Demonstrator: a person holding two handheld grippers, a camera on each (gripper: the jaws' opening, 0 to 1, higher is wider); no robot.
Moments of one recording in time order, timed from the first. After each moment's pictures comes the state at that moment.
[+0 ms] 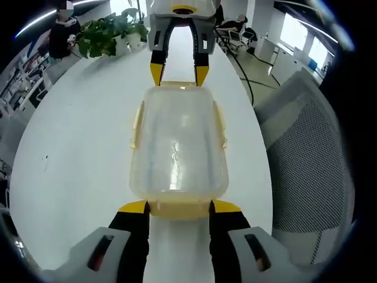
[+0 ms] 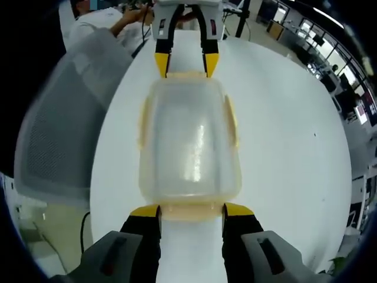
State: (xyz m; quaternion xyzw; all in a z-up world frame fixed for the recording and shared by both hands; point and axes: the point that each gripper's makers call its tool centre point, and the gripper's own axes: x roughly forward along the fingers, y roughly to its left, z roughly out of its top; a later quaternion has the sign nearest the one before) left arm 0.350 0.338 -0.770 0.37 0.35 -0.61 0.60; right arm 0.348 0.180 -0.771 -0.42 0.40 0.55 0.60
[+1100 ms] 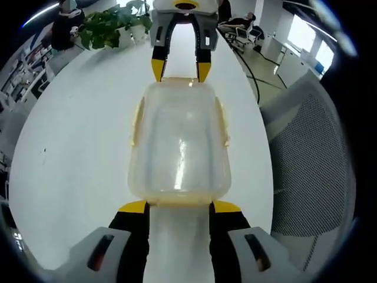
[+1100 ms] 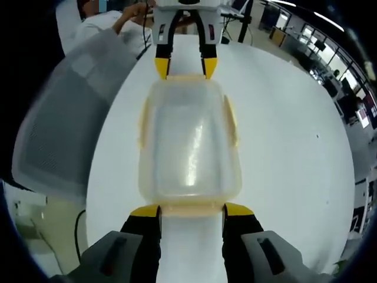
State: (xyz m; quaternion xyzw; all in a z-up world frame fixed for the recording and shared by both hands) left arm 0.348 0.334 -0.781 0.37 0.37 -0.59 0.61; right arm 0.347 0.175 -0.782 -0.40 0.39 0.57 0.60
